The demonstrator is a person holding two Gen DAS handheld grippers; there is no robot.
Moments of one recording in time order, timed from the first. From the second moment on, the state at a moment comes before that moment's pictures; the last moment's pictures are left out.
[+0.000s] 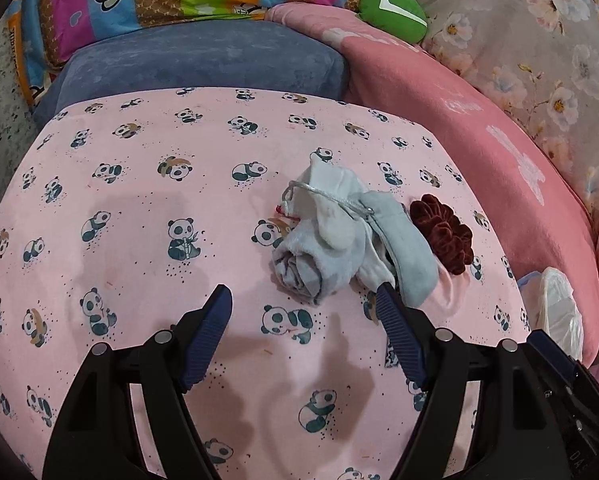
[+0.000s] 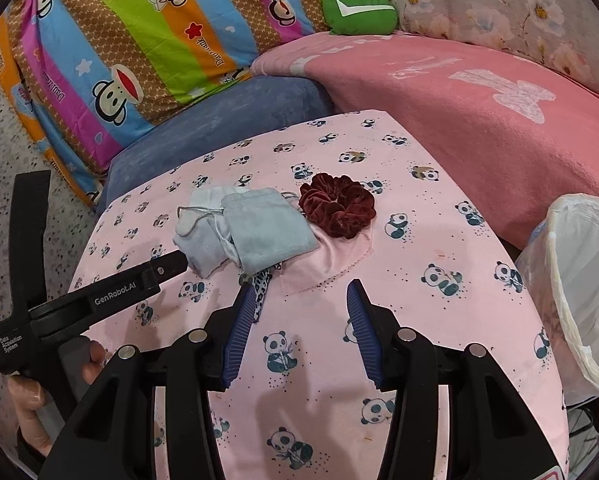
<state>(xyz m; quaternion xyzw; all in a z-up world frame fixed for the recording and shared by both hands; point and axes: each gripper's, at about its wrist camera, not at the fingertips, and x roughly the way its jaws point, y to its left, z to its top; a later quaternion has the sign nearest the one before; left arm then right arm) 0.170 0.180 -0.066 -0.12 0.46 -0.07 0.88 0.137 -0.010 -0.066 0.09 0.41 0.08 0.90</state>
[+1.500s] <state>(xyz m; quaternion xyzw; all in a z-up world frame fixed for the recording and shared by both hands) 0.147 0.182 -0.062 -0.16 0.46 -0.12 0.86 0.179 0.026 -0.102 0.10 0.43 0.11 0.89</state>
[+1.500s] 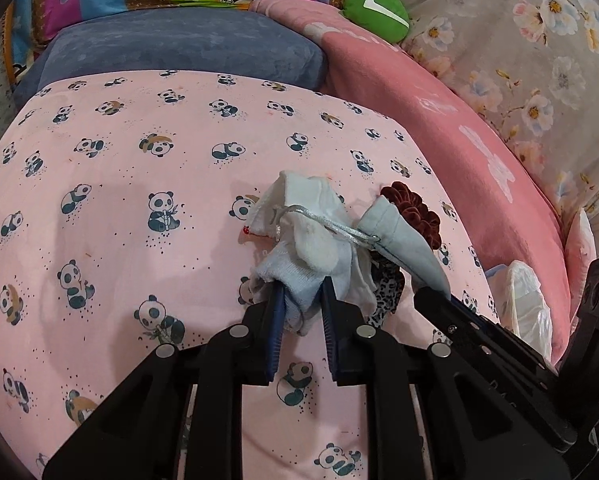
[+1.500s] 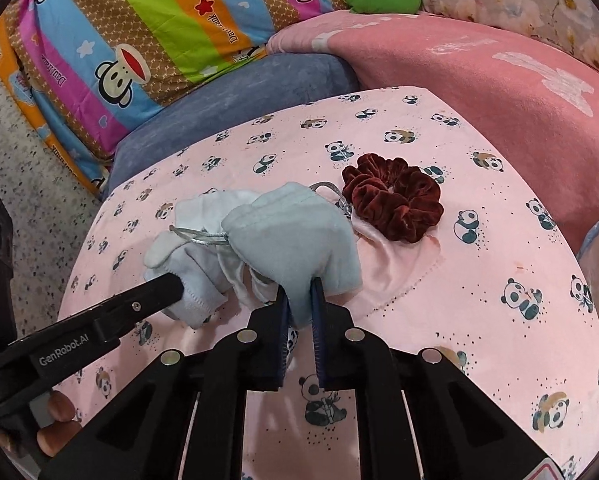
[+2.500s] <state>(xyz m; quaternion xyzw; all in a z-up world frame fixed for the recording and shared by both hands) 0.083 0.089 0.010 -0.09 0.41 -0.18 0.89 0.079 -0.076 -0.008 0.21 0.32 0.09 0.92</state>
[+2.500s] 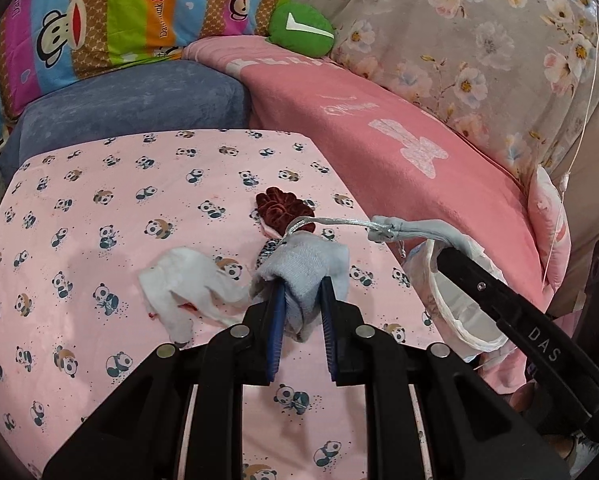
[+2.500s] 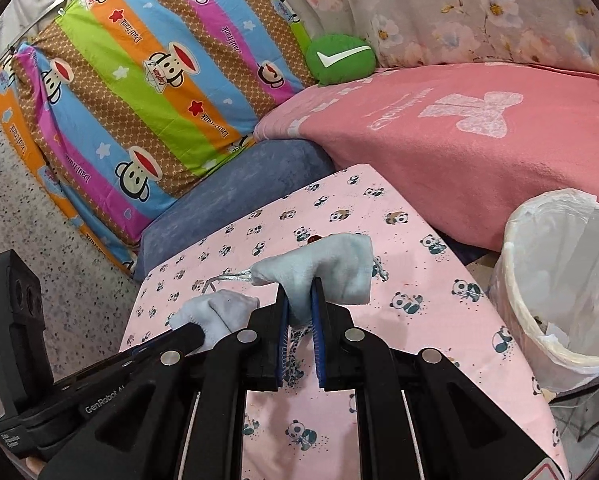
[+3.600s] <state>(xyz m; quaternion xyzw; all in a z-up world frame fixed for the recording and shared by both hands) 0.079 -0.111 0.014 0.03 0.42 -0.31 0.85 0.014 -0.301 -0.038 0.31 0.28 -0.07 0.91</state>
